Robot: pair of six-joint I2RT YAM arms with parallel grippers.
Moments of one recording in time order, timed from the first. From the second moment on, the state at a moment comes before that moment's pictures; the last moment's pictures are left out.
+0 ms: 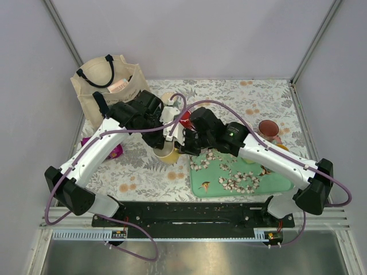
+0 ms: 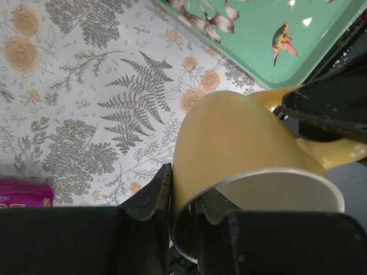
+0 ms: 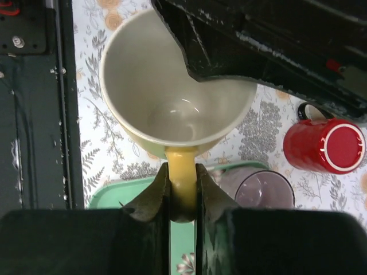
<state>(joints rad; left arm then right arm) -0.58 1.42 1.51 -1.22 0.29 0.21 0.97 1.46 1.41 -0.65 -0.32 -0.51</state>
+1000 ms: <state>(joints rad) -0.29 1.31 1.56 -1.20 0.31 0.22 0.34 1.04 0.73 -0.69 -0.56 -0.76</state>
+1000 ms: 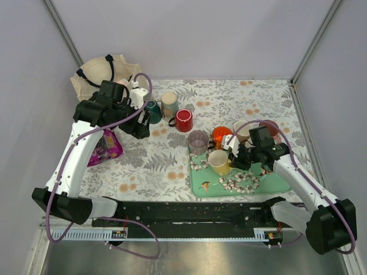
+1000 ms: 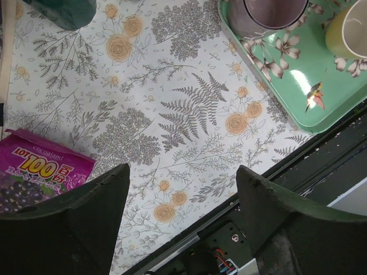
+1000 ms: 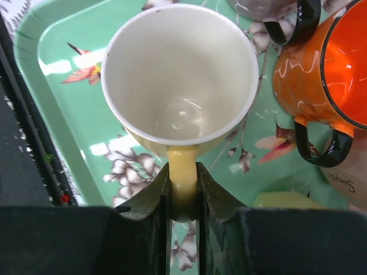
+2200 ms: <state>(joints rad) -0.06 1.17 1.40 -1.18 0.56 0.16 0.49 1.09 0.91 -0.80 -0.58 -0.68</state>
